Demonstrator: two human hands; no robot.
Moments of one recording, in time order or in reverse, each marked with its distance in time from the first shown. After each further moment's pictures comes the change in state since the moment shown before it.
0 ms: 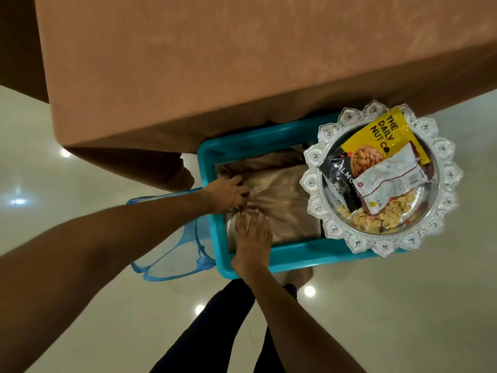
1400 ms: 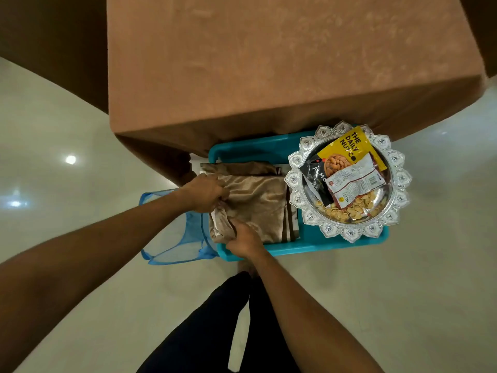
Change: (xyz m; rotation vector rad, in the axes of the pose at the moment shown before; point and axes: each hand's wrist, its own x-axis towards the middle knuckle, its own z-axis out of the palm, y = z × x) left_hand -0.098 0.010 -0.010 -0.272 0.206 -0.216; right_hand -0.041 -0.011 -0.051 0.540 -0.165 -0.112
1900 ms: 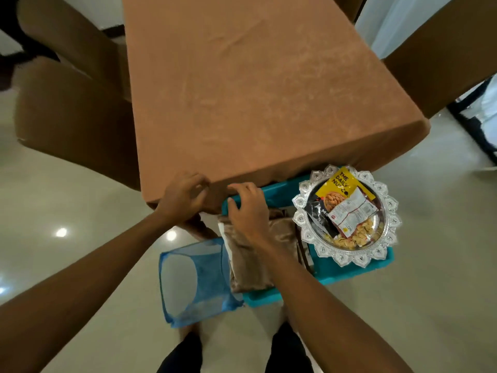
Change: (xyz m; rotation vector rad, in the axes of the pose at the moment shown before) left_hand -0.082 -0.082 -0.114 -0.458 0.802 -0.216; right_hand -0.007 -0.168 -0.089 0.025 0.834 -0.441
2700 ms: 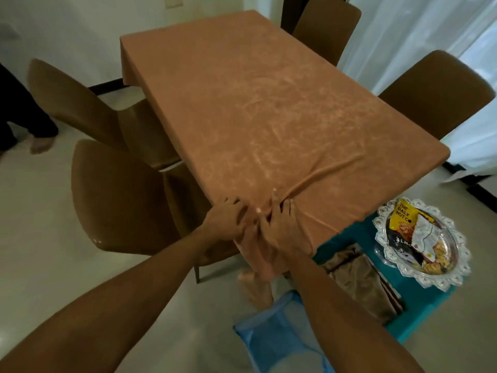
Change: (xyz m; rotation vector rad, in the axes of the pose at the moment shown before) left_hand 0.114 -0.224 -0.092 0.162 -0.481 0.187; right_hand 0.139 -0.142 0.179 -0.438 0.025 0.370
